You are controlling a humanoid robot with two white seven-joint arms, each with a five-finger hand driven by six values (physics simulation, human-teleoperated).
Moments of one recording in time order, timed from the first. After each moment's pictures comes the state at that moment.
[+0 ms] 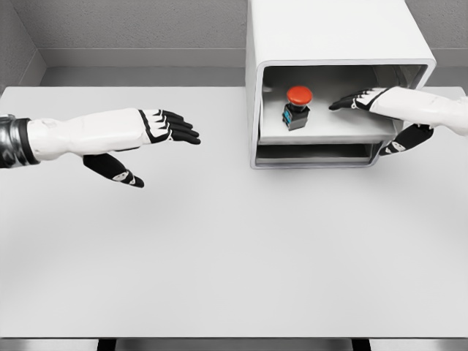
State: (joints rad) left arm -0.64 0.87 -0.61 -1.67 0.05 -0.61 -0.60; right arm -0.71 -0.90 0.60 -1.38 0.04 -0.57 0.62
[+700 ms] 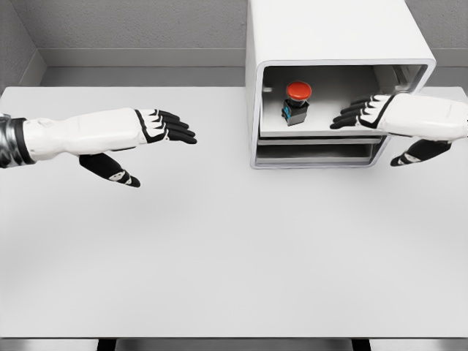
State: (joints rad) left arm -0.64 0.88 -0.61 -1.67 0.05 -0.61 -0.60; right arm -0.65 -1.07 0.57 -1.63 0.02 -0.61 0.61
